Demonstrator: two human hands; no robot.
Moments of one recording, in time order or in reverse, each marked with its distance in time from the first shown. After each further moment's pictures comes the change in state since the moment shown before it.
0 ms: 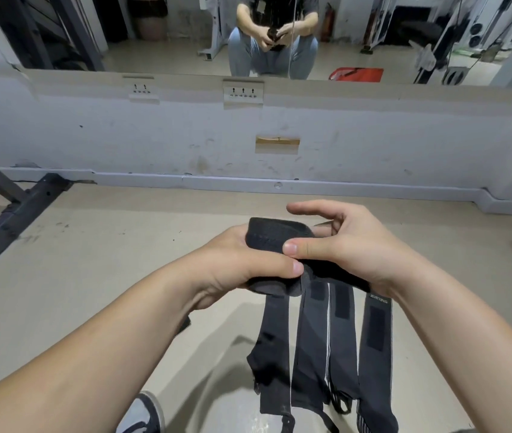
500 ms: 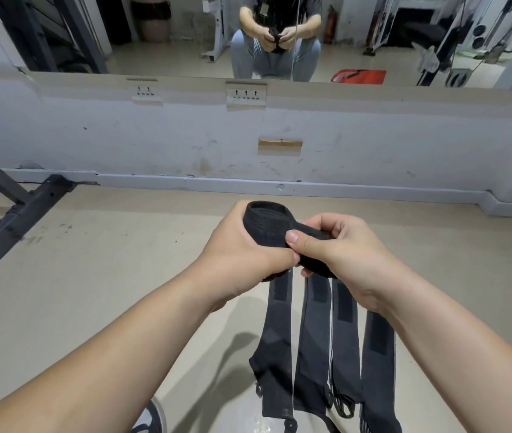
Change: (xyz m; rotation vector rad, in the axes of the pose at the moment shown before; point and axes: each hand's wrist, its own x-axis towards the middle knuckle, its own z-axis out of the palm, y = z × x) left_hand 0.005 0.002 0.010 0.070 0.429 0.108; right_hand 0.005 0.015 0.019 0.141 0.132 -0.019
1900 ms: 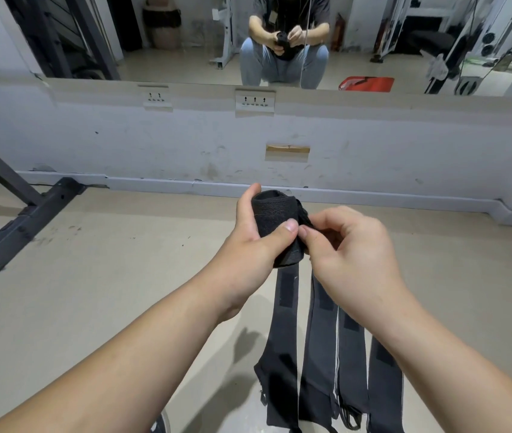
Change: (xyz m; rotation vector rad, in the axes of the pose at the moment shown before) left_hand 0.001 -0.001 0.001 -0.238 -0.043 0.094; right_hand -0.014 -0.013 0.026 -0.477 0.319 -0.415
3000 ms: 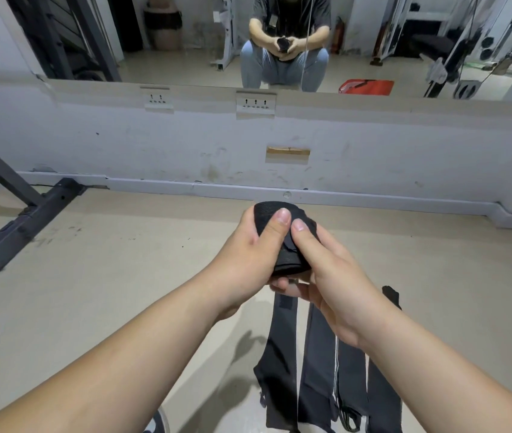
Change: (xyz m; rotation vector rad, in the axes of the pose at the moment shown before) left_hand 0.002 -0.002 -0.004 0.072 -0.002 -0.065; right_hand -0.010 -0.002 0.018 0.702 -0.356 0.512
